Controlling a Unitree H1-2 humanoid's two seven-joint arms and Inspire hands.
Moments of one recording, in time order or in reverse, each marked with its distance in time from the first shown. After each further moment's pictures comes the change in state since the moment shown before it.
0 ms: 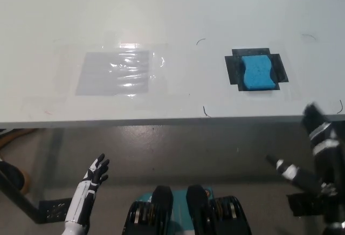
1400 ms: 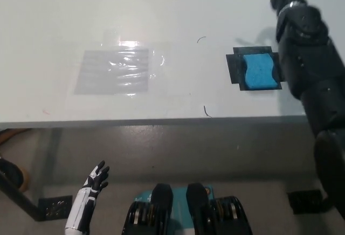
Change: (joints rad) left_arm 0.019 -0.001 -0.001 0.001 0.004 -0.023 -0.001; right_arm -1.176 0.005 -0.096 1.389 0.047 0.203 -0.125
